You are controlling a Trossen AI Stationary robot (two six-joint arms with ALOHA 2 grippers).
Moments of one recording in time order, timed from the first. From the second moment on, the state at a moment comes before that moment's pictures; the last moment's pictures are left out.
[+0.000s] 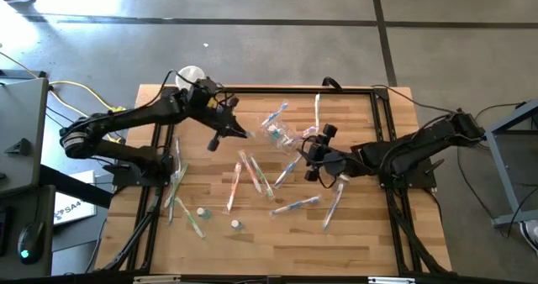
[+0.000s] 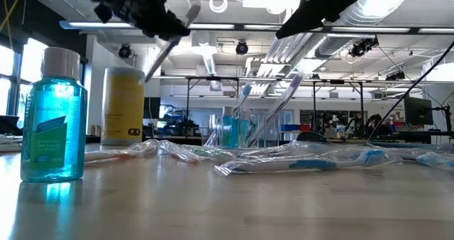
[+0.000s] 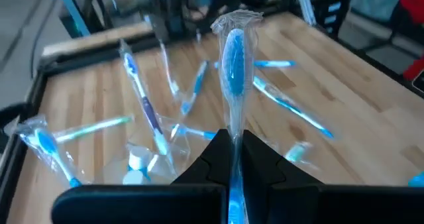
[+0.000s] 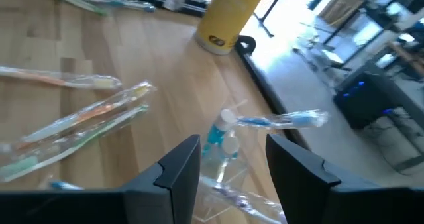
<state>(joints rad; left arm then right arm) 0.49 1.17 0.86 -0.16 0.72 0.50 0.25 1.29 0.87 -0.16 0.75 -0.02</state>
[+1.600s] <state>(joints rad) 0.73 2.02 1.04 1.26 1.14 -0.19 0.18 1.30 0.80 -0.10 0.54 -0.03</state>
